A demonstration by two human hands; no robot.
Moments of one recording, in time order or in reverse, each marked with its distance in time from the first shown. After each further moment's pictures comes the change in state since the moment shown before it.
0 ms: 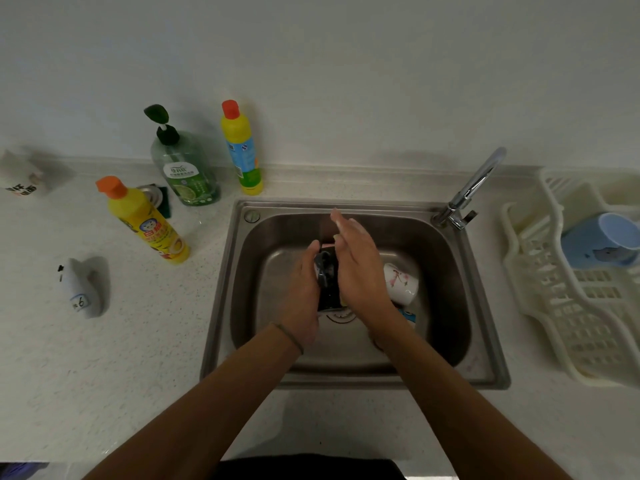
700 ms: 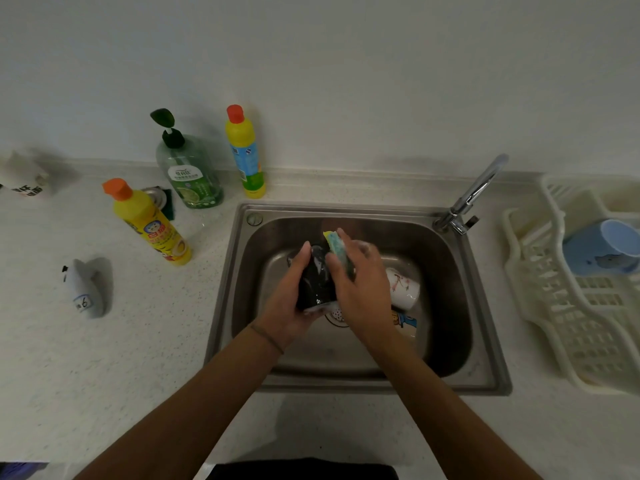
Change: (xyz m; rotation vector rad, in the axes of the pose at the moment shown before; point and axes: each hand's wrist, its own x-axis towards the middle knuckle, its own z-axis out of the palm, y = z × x) left_hand -0.004 0.012 -0.030 -0.238 -0.247 -0.130; right_hand -0.016 0.016 0.008 -0.045 0.064 -0.005
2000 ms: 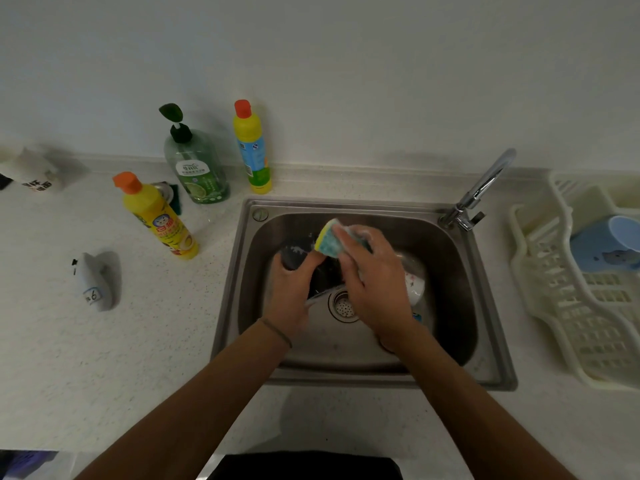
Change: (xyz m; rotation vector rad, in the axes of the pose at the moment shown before) left_hand 0.009 -0.006 -0.004 0.152 0.340 0.370; right_hand 0.000 -0.002 -0.020 -0.221 0.040 -0.371
